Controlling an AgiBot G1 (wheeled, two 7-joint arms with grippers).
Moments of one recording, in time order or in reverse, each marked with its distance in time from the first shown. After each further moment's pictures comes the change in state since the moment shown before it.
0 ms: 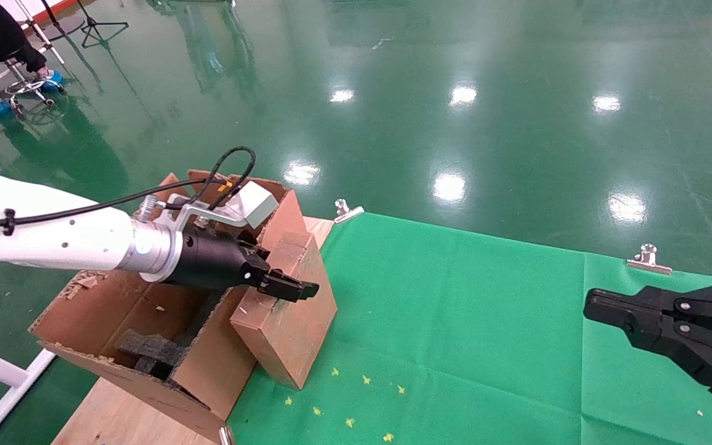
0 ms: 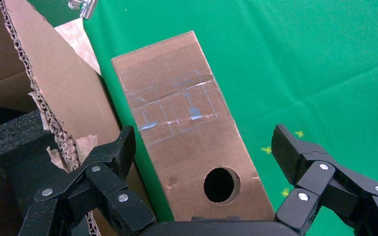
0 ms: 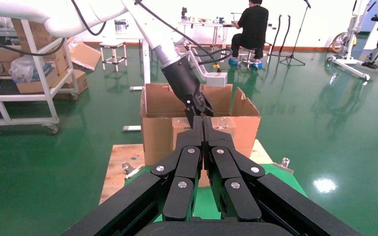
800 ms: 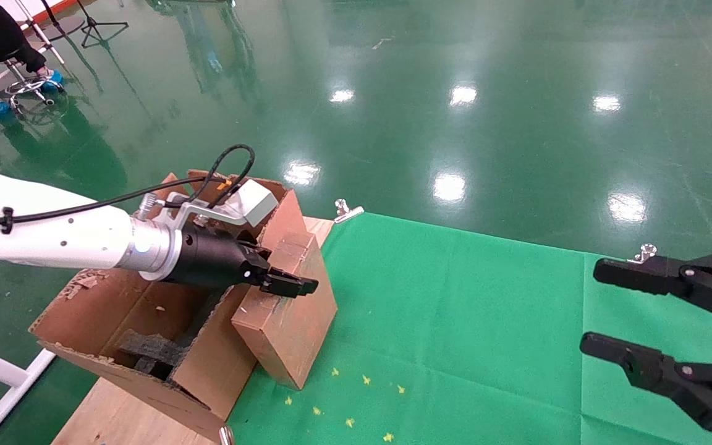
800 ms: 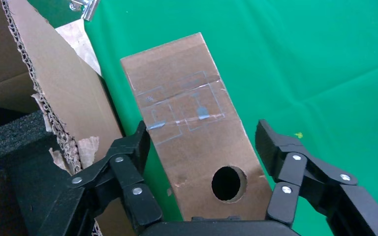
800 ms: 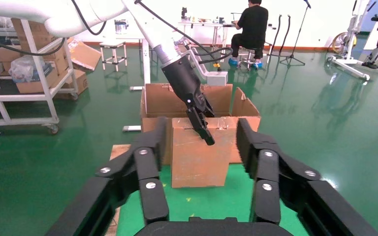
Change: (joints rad) left arm -0.003 0.000 -0.002 0.000 -0.001 0.002 -0.002; right arm 0.000 0.000 0.000 0.000 0.000 0.000 0.000
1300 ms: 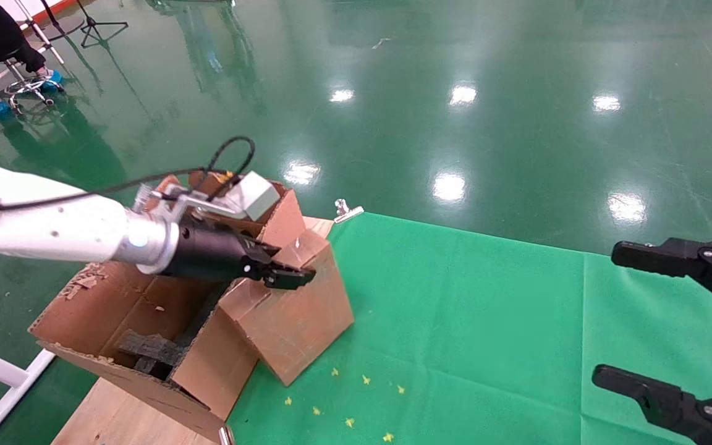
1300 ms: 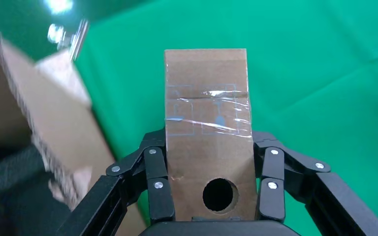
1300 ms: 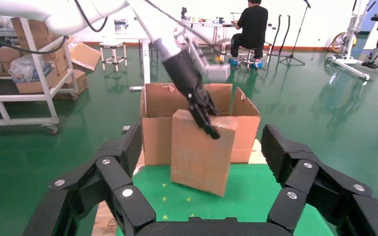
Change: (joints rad) left arm -0.042 -0.021 -0.040 0.025 -0.094 0.028 0.085; right arm 0.000 0.000 0.000 0.000 0.000 0.000 0.000
